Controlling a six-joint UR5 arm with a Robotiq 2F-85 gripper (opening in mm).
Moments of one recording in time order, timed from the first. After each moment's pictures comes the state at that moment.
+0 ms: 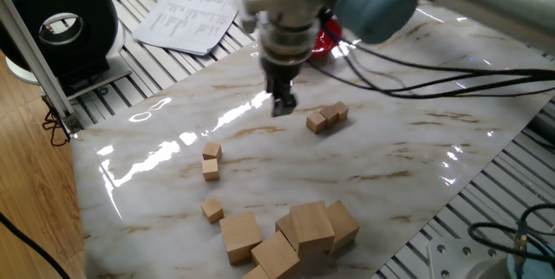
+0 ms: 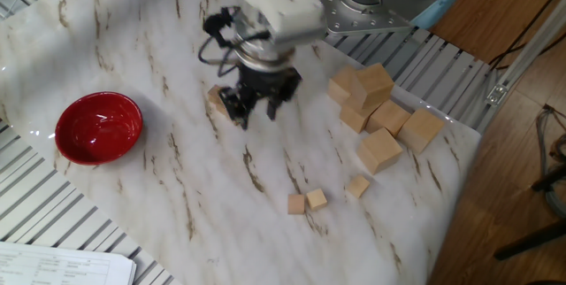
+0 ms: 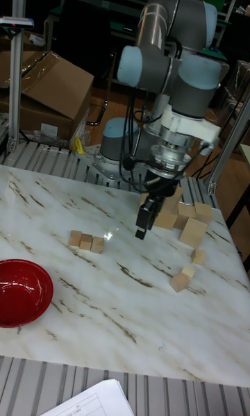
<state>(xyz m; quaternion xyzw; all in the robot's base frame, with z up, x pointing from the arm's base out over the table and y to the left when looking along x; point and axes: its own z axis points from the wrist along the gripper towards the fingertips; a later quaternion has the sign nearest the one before) 0.509 0.089 0.113 -0.52 0.85 -0.05 0.06</state>
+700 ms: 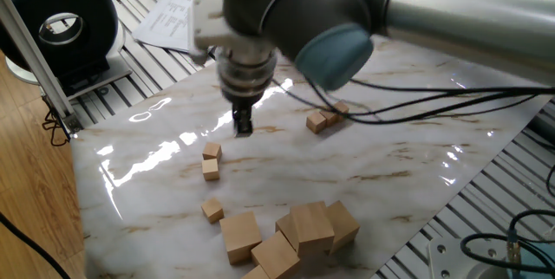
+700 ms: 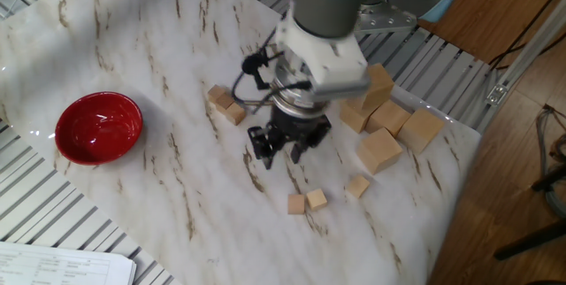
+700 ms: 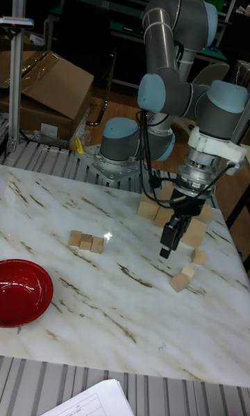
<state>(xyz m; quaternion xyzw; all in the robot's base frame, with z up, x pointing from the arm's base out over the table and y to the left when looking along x) 0.530 0.151 0.085 -0.47 0.88 -0.07 0.10</state>
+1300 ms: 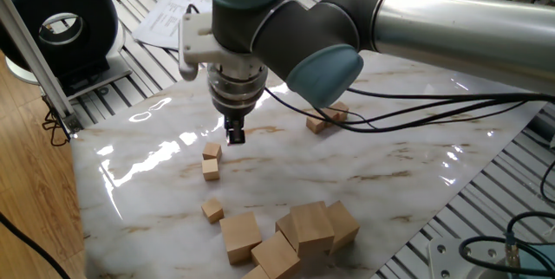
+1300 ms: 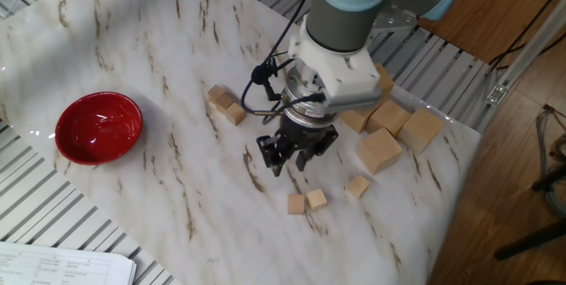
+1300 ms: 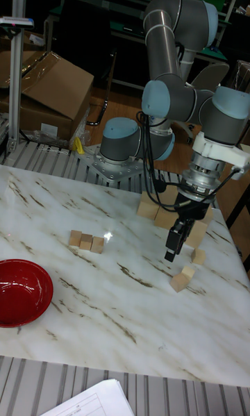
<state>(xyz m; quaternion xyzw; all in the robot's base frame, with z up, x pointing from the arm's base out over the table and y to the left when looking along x) 0.525 0.160 0.077 -0.50 0.86 -0.07 0.09</state>
